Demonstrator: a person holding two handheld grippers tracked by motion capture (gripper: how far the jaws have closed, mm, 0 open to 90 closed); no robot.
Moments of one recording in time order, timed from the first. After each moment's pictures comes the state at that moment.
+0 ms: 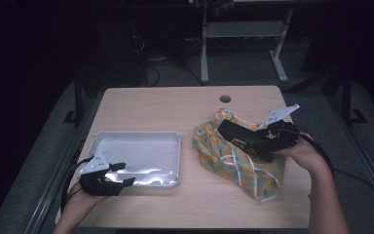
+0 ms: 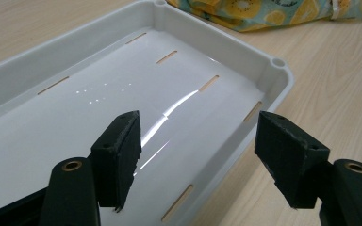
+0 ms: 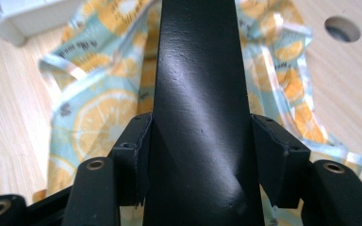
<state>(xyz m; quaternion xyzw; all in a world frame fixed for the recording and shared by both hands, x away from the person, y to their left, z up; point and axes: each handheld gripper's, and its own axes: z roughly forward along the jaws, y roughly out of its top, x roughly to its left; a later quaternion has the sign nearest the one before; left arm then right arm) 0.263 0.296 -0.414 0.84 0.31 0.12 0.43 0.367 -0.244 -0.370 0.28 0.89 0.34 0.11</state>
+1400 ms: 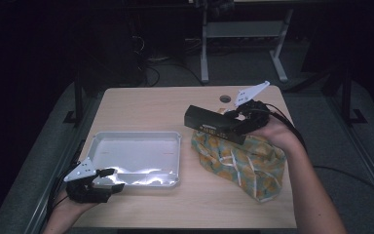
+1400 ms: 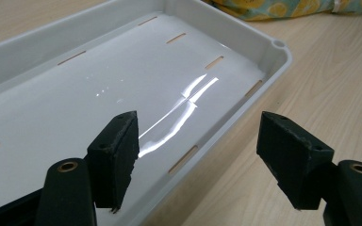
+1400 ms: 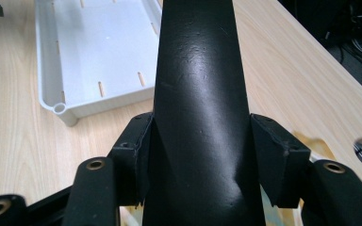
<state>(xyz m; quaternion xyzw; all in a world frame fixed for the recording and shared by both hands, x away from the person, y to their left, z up) 0.244 0.324 -0.414 0.83 0.33 0.13 0.42 0.395 -0.158 -0.315 0.18 0.90 0.39 0.10</state>
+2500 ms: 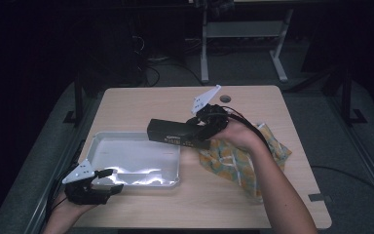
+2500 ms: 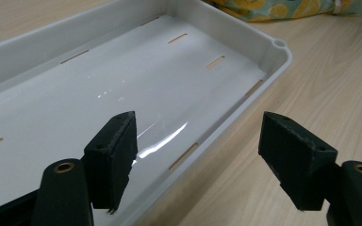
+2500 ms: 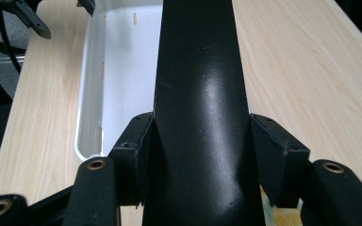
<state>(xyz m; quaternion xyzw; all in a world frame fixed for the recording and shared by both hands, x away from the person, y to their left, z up) 0.240 0.326 -0.414 0.83 0.33 0.13 0.43 0.401 -0.058 -0.326 0.08 0.92 0.39 0.06</state>
